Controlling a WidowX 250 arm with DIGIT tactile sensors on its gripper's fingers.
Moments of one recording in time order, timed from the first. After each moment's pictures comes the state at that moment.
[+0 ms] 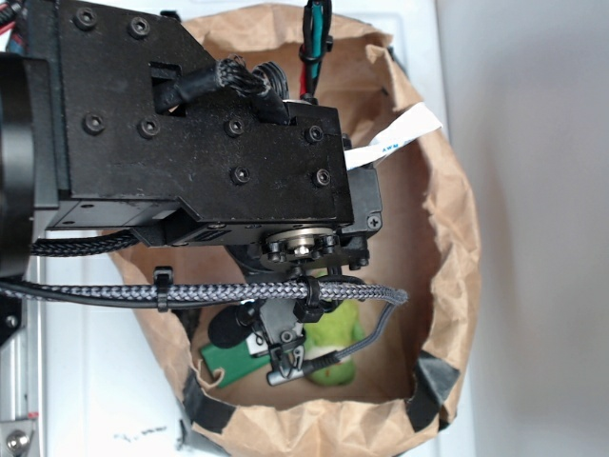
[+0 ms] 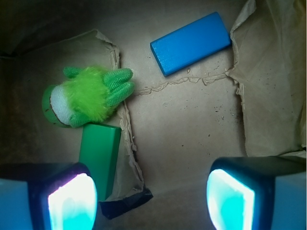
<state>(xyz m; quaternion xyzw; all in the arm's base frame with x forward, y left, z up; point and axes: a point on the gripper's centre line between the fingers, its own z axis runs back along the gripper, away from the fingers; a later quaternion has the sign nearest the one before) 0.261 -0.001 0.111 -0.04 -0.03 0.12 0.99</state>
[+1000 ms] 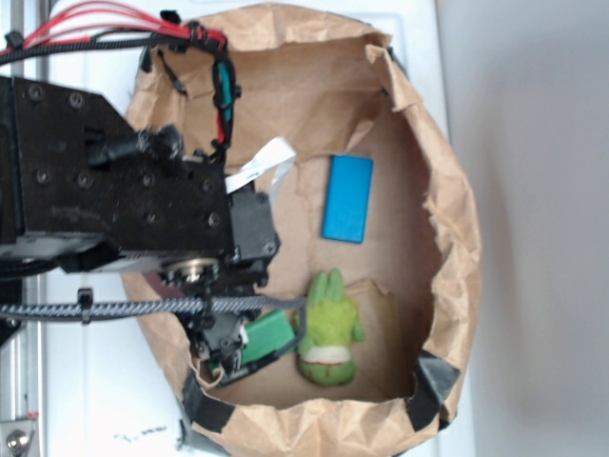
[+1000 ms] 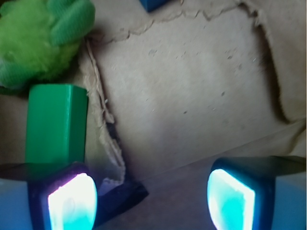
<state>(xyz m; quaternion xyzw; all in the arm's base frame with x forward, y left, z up) 0.231 -0.020 0.057 -0.06 -0.04 0.15 0.99</state>
